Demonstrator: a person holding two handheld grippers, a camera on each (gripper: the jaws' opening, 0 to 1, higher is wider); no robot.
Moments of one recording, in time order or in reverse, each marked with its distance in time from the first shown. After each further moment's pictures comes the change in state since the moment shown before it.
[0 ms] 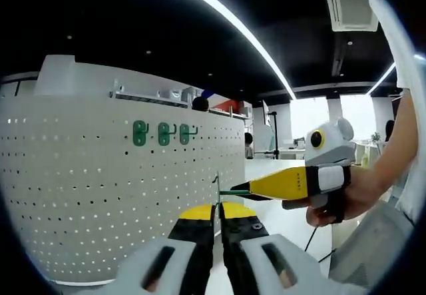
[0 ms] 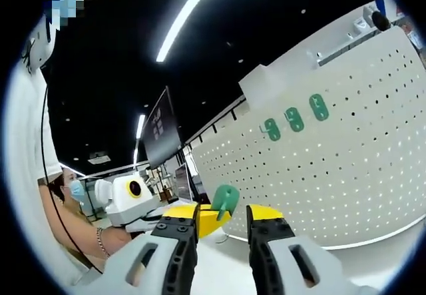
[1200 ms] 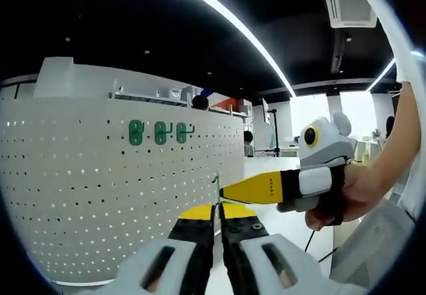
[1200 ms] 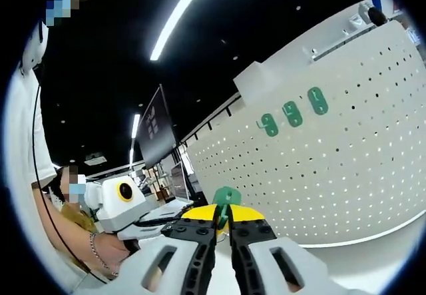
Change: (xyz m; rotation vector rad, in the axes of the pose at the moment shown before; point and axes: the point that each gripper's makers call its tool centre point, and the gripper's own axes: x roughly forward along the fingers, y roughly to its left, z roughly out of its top) left arm 0.003 -0.006 -0.002 0.015 0.008 0.006; right arm 0.009 -0.002 -0.003 0.014 0.017 -0.032
